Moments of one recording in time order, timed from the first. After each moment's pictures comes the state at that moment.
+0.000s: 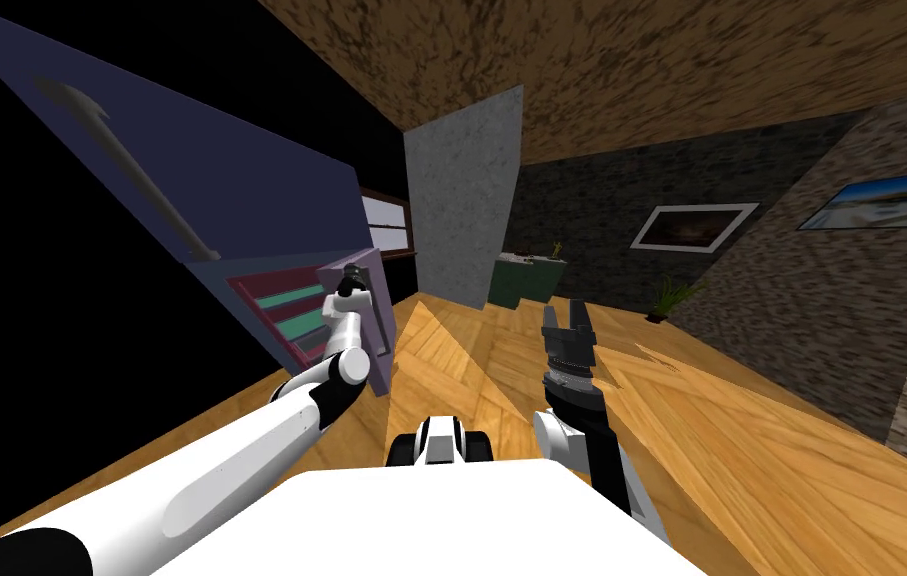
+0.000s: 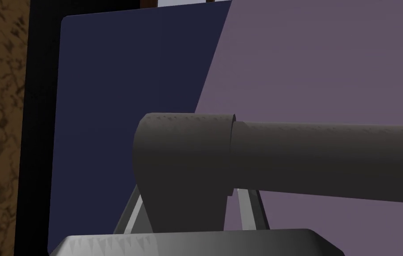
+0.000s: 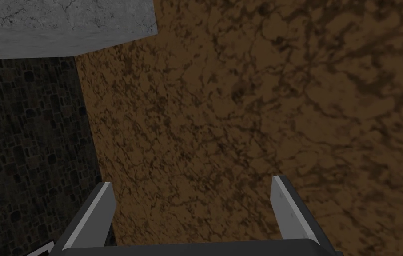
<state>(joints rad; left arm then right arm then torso) -0.91 0.14 0.81 -1.06 -0.49 0.12 0.07 0.51 0.02 -0.05 -2.34 0.04 -0.56 0.08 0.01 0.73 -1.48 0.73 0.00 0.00</state>
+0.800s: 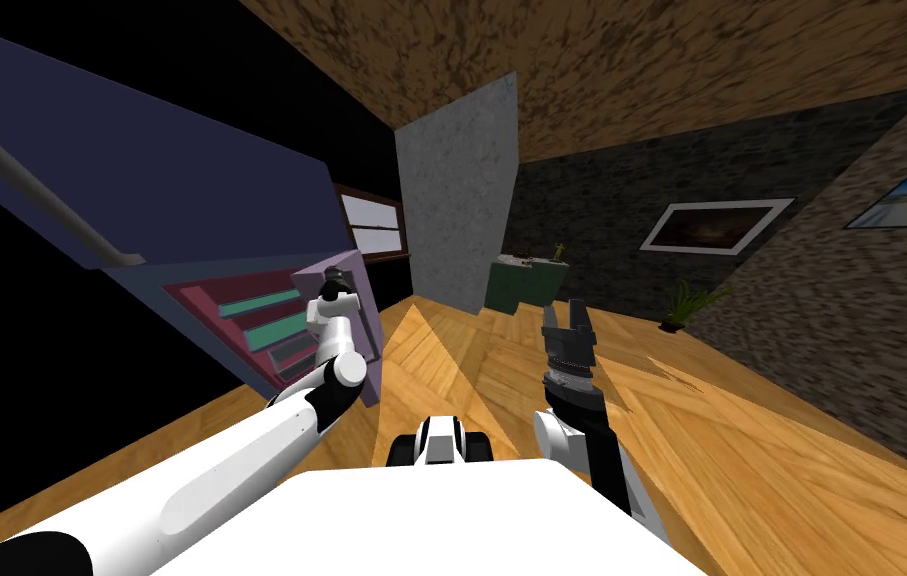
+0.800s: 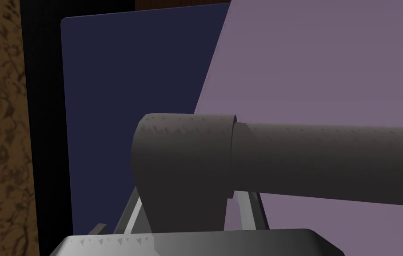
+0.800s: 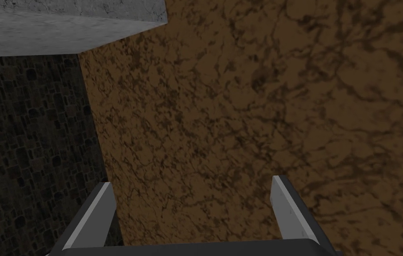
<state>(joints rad) -0.87 0.14 0.90 -1.15 -0.54 0.15 0.06 0.51 0.02 -0.05 -2.34 0.04 -0.56 0.08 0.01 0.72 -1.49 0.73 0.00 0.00</state>
